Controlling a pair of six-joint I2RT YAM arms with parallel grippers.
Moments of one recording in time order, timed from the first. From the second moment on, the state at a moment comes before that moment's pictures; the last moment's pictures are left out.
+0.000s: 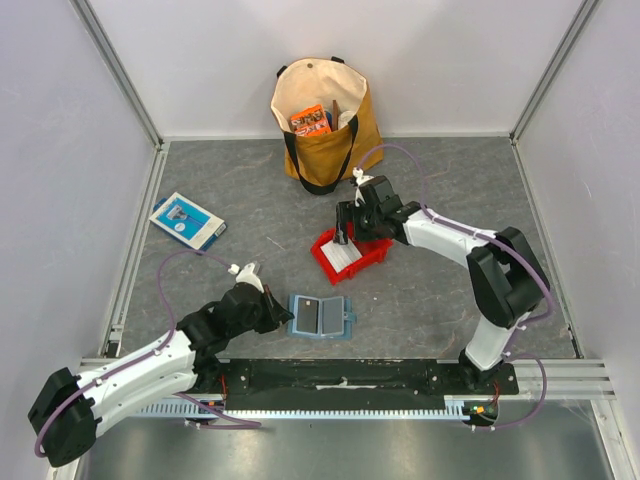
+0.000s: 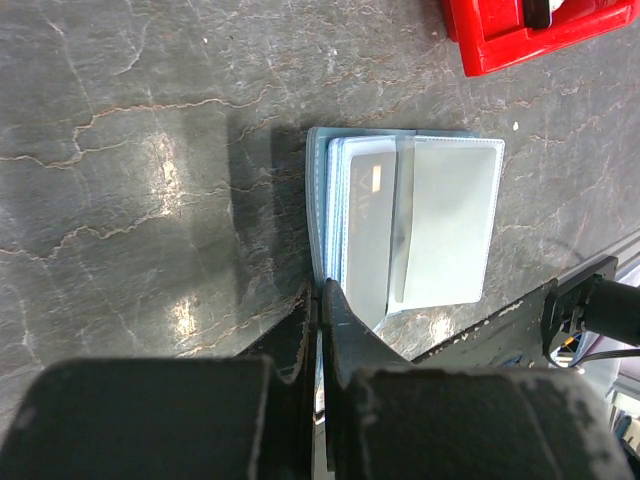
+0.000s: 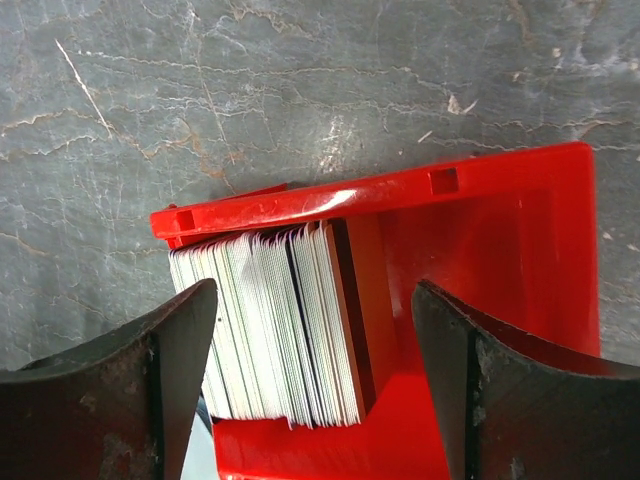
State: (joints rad) left arm -0.82 0.68 0.21 -0.21 -0.05 -1.01; right arm 0.58 1.74 1.16 -0.25 -0.12 0.38
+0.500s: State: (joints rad) left arm -0.82 0.70 0.22 -0.21 -0.05 -1.00; right arm 0.56 1.82 1.18 -0.24 -0.25 0.37
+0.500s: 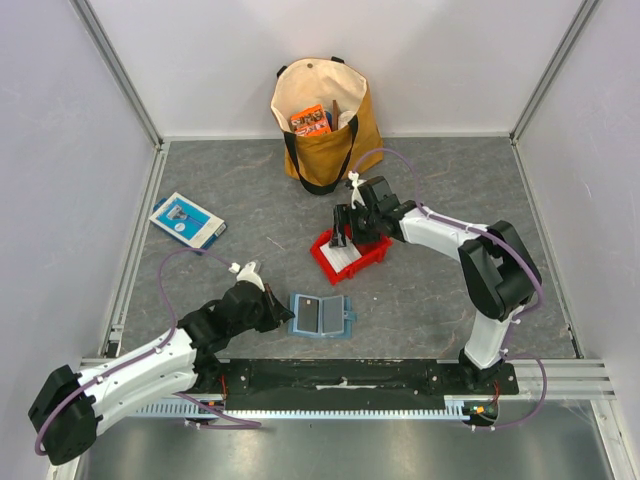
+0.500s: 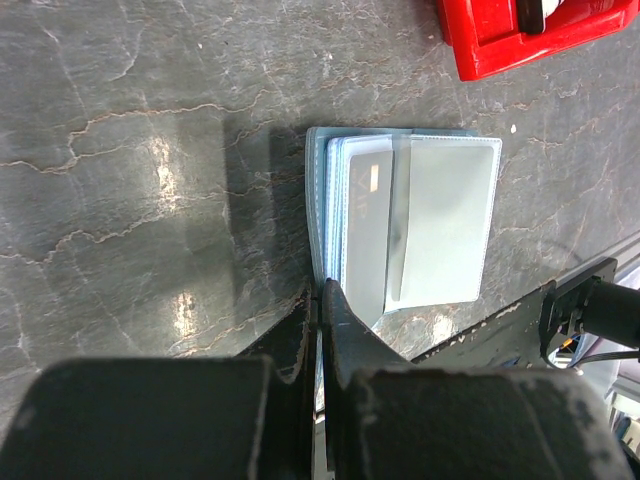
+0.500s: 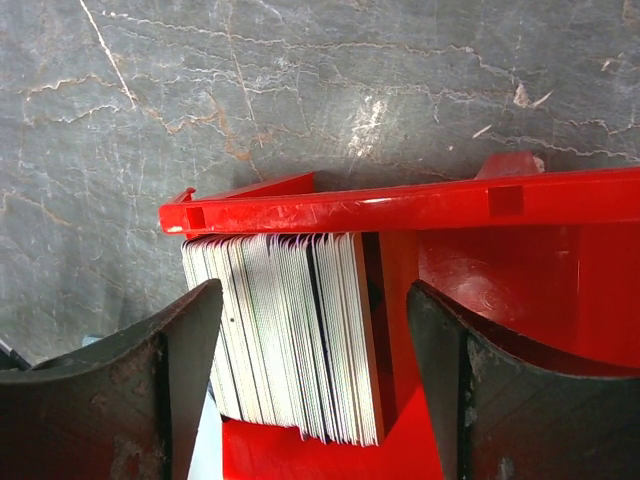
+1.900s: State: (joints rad) left arm -0.82 0.71 0.22 -0.21 -0.05 -1.00; right arm 0.49 1.80 1.18 -0.24 -0.37 0.37
